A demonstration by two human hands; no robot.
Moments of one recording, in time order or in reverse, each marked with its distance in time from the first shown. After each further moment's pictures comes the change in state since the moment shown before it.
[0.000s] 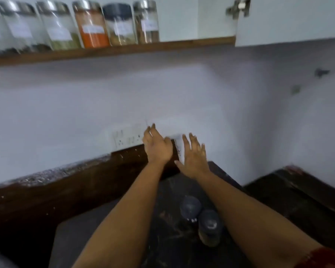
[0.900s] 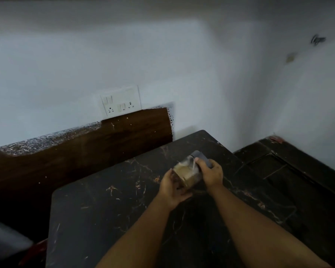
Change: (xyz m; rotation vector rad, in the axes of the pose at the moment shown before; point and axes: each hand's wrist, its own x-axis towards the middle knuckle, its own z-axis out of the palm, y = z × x) left_hand -0.172 -0.098 0.057 -1.253 -0.659 -1.160; right_hand -0.129 0.048 0.071 0.985 0.130 0.797
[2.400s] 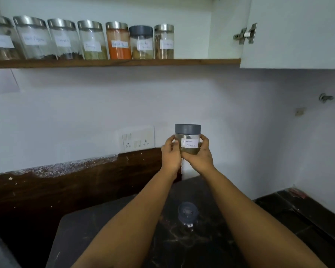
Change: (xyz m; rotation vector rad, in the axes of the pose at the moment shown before) left_hand -0.050 0.134 0.126 0.513 0.193 0.972; right_hand -0.004 -0.190 0.026 -0.133 -0.252 -0.448
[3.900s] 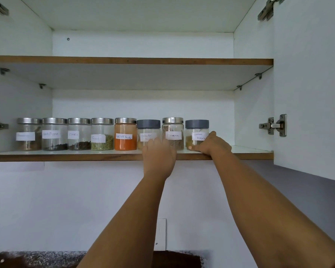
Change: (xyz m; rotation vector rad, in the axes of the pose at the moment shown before) left_hand 0.220 0.212 0.037 1.354 0.691 0.749; right_hand 0.334 -0.231 -0.053 -0.656 -0.048 -0.215
